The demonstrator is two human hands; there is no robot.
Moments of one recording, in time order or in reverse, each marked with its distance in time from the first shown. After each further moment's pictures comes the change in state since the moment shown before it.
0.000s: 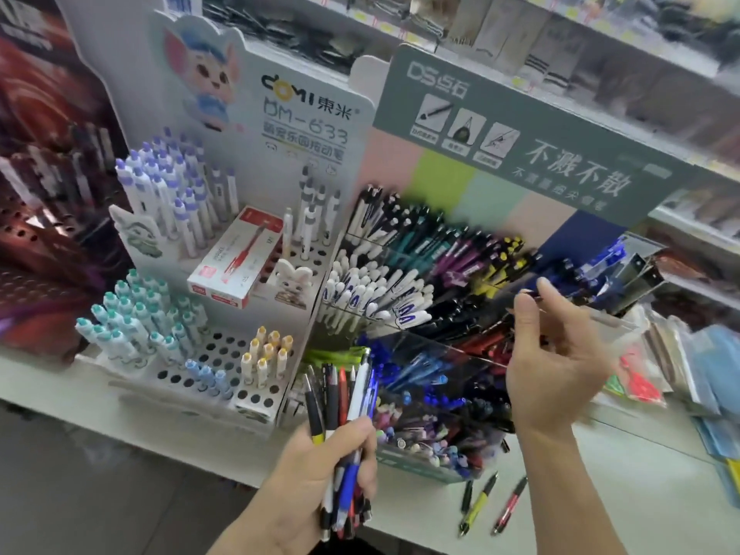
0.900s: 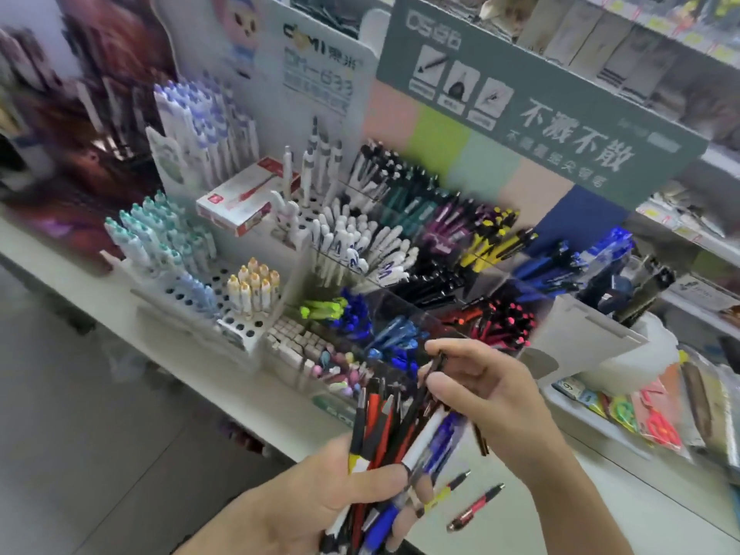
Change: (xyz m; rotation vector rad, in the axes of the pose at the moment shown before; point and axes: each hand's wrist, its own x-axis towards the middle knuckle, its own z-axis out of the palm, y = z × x) left_hand -0.010 -0.088 0.058 0.294 -0.111 -0.055; right_hand -0.012 0.017 -0.078 0.454 -1.123 0.559
